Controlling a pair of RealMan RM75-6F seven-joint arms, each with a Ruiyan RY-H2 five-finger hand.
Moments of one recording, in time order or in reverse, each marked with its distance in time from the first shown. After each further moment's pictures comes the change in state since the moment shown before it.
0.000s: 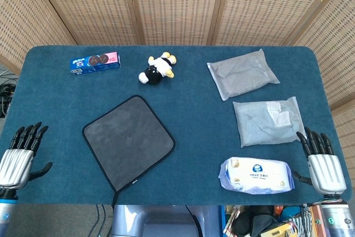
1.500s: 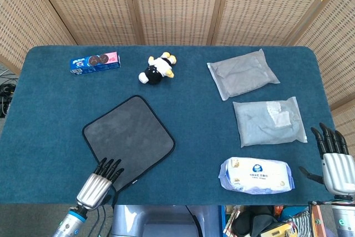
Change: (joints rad) left arm -0.056 -0.375 0.144 0.004 0.032 -0.259 0.503; right arm -0.027 0.016 0.035 0.014 0.007 0.077 0.140
